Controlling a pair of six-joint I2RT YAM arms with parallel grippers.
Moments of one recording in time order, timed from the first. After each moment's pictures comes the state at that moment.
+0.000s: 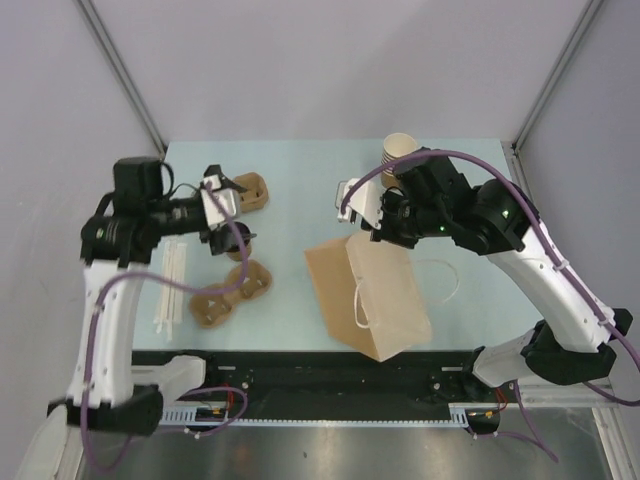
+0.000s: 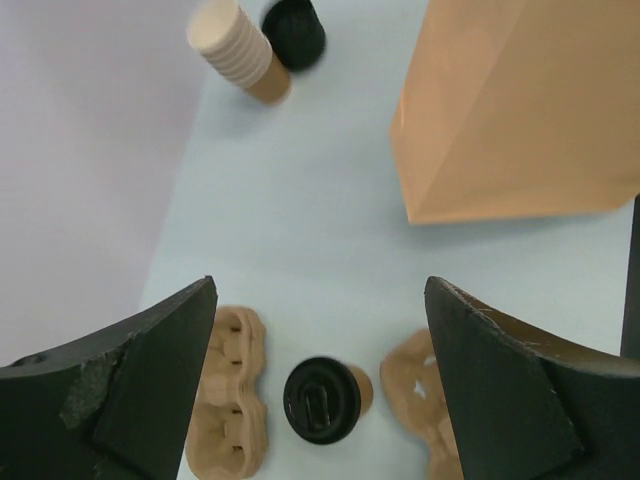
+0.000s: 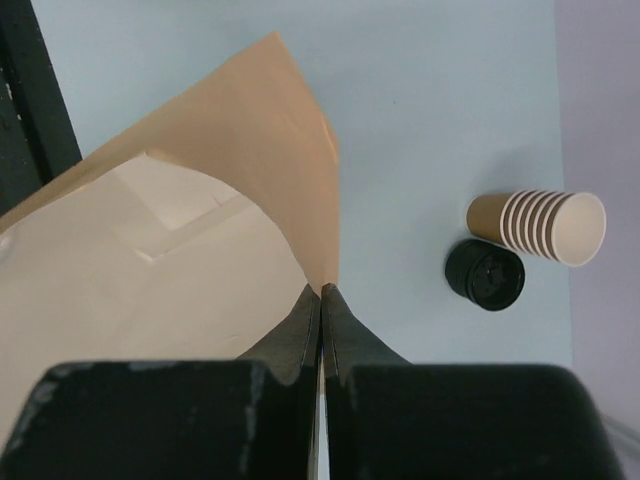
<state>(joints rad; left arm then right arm) -0.11 1.04 1.51 -1.05 0.93 1.00 0.91 1.41 1.99 -1.32 -0.05 -0.62</state>
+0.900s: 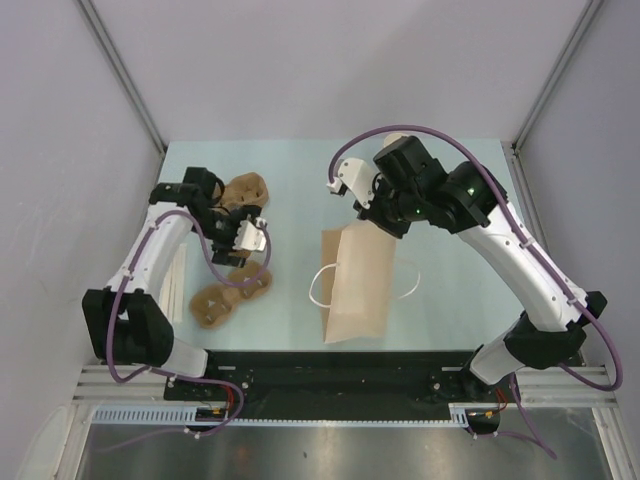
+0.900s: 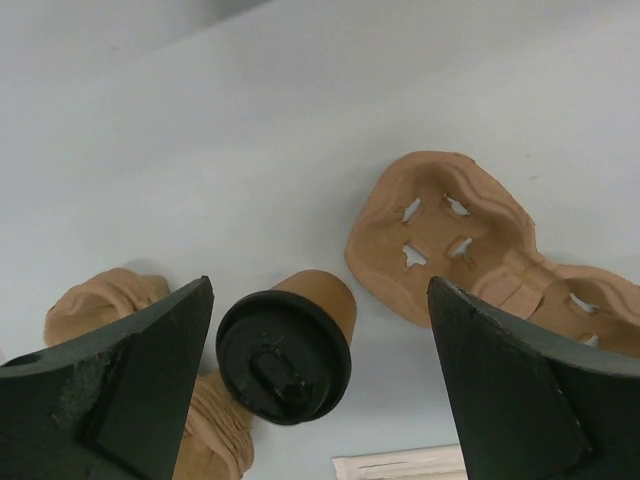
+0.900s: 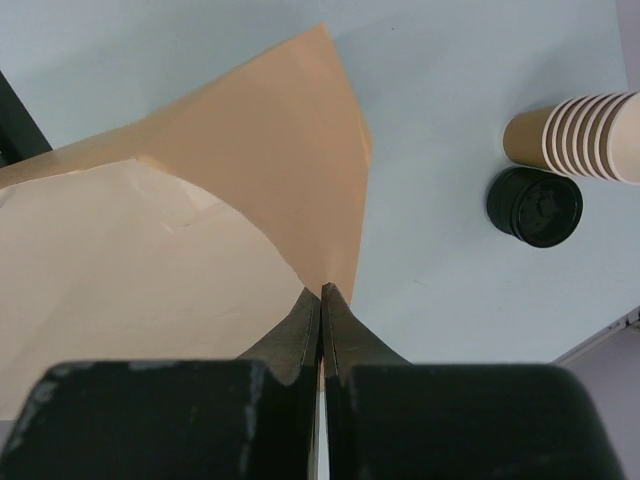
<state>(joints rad) -0.08 1.45 1.33 -1.26 0.66 1.78 0.83 1.53 2.04 -1.35 0.02 -0.42</state>
